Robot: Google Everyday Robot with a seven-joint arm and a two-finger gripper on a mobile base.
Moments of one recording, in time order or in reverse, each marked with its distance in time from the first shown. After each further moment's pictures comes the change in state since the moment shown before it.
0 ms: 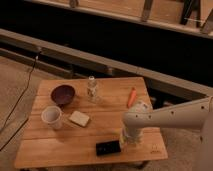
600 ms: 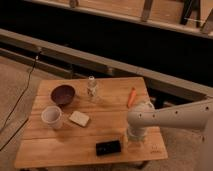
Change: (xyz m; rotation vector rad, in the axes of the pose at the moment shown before) arm 0.006 -0.028 -0.001 0.026 0.013 0.045
